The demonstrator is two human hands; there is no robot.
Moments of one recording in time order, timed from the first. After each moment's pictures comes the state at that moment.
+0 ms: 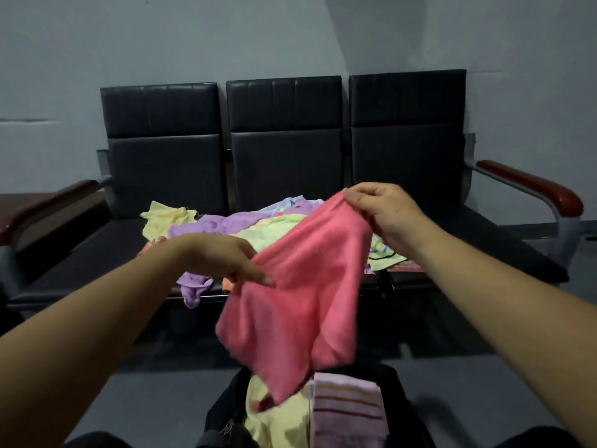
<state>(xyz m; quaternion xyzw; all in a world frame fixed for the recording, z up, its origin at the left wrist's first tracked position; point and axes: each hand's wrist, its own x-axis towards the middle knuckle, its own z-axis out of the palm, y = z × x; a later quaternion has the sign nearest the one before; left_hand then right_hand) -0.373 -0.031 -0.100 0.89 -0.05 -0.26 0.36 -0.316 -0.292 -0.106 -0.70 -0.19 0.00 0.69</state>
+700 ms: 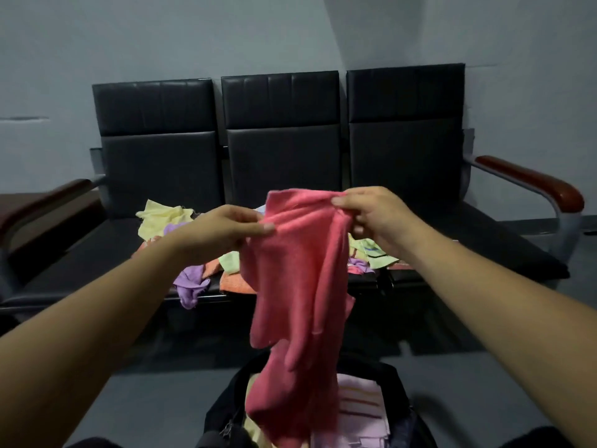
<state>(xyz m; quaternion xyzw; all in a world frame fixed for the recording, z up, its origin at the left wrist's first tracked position) -0.351 -0.018 -0.107 0.80 -0.13 -0.09 0.58 -0.311 -0.282 -0.110 -0.73 -0.18 0.04 0.66</state>
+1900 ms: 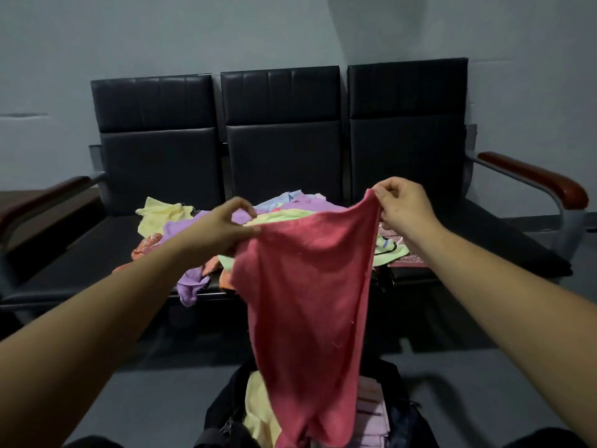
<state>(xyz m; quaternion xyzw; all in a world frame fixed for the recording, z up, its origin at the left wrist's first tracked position) -0.342 -0.017 -0.123 0.87 -0.02 0.03 0.48 -0.282 -0.313 -0.127 -0.78 -0.03 -0.16 0.60</state>
